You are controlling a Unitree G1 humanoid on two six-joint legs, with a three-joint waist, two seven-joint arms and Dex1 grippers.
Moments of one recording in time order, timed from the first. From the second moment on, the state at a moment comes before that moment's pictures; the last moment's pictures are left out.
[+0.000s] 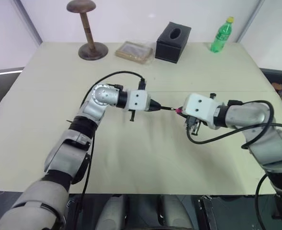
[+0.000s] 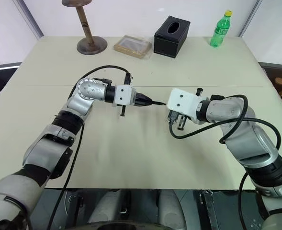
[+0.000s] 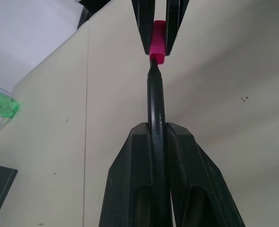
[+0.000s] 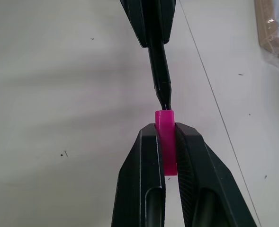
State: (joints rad) left arm -1.02 0.31 -0.29 0.77 0.06 -0.56 -1.19; right arm -0.53 -0.88 0.20 -0.52 -0.02 0.75 0.92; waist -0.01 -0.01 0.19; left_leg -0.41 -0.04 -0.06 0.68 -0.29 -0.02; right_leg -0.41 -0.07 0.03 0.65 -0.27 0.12
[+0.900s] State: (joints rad) left arm -0.99 0.29 -0.29 0.79 0.04 -0.67 -1.21; right arm -0.56 -0.88 0.23 -0.51 0.00 0.72 0.98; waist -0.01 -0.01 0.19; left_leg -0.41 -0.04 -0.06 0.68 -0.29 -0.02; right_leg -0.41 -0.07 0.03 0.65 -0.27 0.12
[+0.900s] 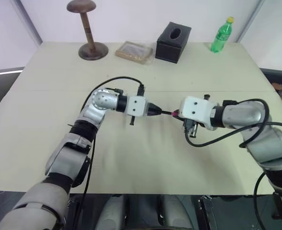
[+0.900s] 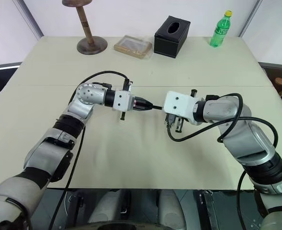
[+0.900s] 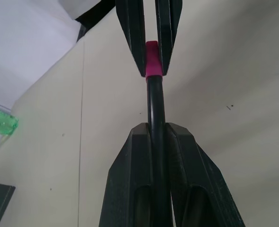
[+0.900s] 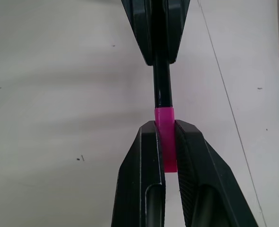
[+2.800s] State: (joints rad) left arm -0.99 0.27 -0.26 0.78 0.03 -0.73 -1.24; right arm -0.60 -0.83 0.26 -0.52 0.01 0.74 0.99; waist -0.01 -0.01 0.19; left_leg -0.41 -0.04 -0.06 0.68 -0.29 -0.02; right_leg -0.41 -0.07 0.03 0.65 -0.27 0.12
